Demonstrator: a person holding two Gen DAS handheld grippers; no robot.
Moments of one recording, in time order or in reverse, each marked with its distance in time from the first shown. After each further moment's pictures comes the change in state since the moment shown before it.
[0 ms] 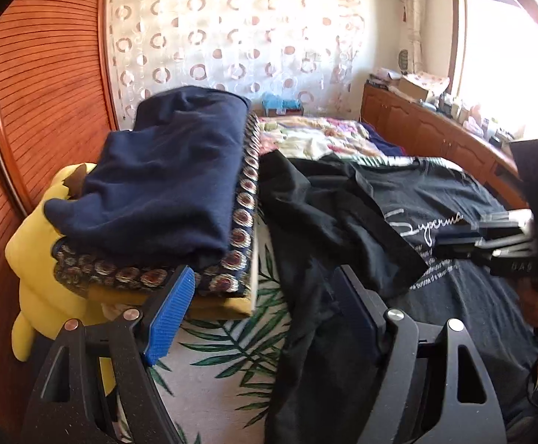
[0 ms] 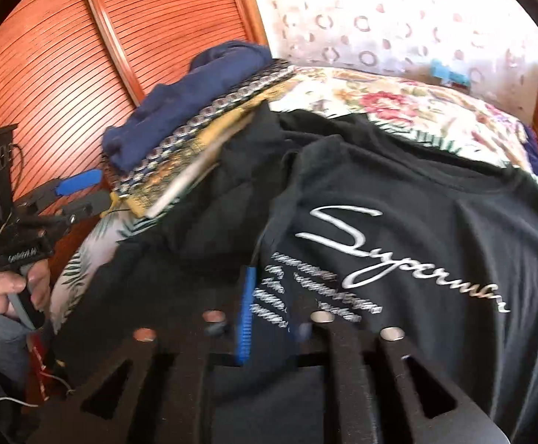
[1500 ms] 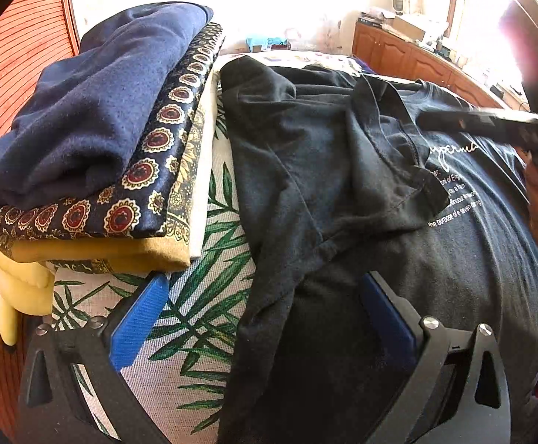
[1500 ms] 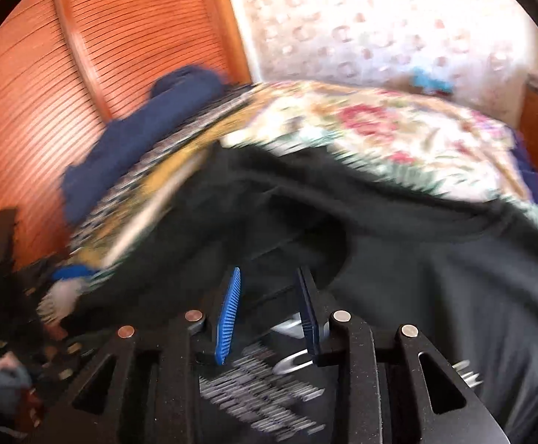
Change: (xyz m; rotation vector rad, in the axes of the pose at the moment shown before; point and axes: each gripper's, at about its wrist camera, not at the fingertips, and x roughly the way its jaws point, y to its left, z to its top) left arm 0.056 -0.029 -0.027 0.044 0.243 -0.022; right arm 0.008 -0.015 0.017 0.011 -0.040 0.003
